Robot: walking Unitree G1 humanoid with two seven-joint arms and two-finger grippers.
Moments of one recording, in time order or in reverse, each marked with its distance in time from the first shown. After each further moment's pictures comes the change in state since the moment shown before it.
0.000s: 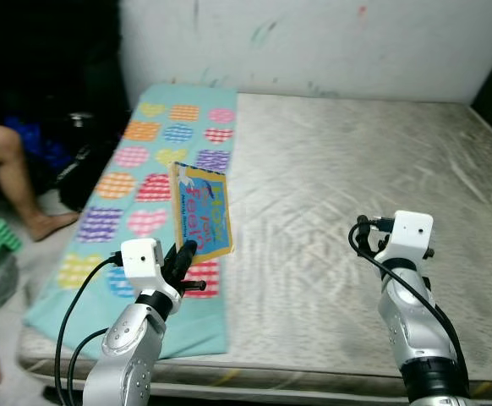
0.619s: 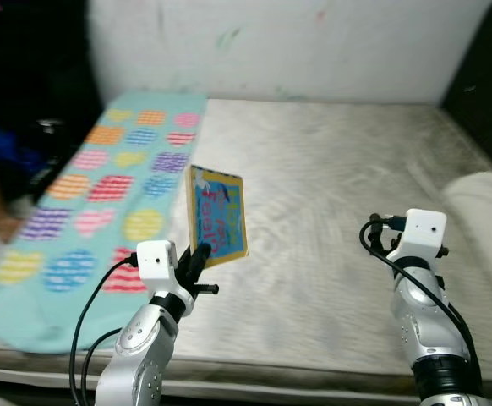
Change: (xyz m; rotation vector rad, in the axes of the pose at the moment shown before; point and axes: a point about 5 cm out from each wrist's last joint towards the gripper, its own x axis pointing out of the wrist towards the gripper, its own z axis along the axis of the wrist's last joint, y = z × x) left arm 0.003 -0.008 -0.005 -0.001 0.017 -0.033; right arm 0.002 -0.010 -0.001 -0.020 -0.001 -0.020
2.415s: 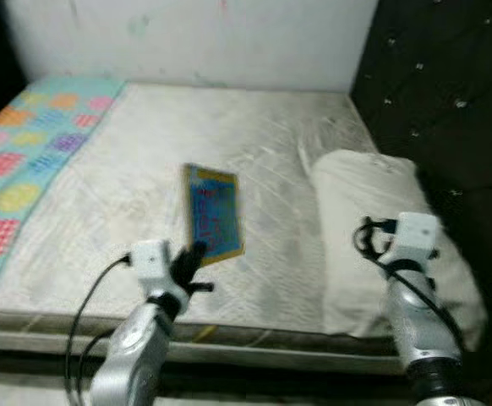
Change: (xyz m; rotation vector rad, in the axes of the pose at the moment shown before) left arm -0.002 0.007 -0.002 -0.027 0.002 0.024; right arm -0.003 0.007 -0.004 -0.002 0.008 0.038
